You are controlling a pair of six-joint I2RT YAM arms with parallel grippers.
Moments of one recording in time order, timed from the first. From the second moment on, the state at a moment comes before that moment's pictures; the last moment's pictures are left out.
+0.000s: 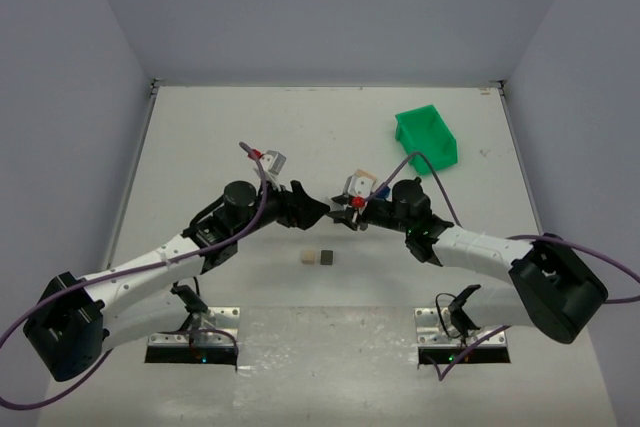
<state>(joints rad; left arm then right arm) -0.70 1.00 0.50 0.27 0.15 -0.60 0.68 1.29 0.41 0.68 -0.50 -0.31</state>
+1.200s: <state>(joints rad) -0.80 1.09 0.65 0.05 -0.07 -0.68 0.68 1.20 0.42 0.51 -0.45 -0.21</state>
